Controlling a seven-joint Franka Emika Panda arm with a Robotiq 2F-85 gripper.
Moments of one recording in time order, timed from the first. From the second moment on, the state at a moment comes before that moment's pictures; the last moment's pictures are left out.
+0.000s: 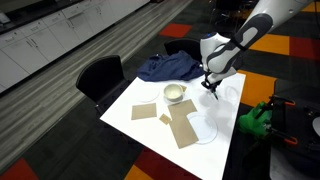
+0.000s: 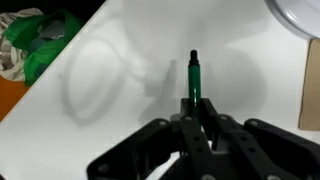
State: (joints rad) arm 0.00 0.58 -0.14 -2.11 0.14 2.47 0.54
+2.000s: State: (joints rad) arm 0.13 0.19 -0.19 -2.33 -0.08 2.51 0.56
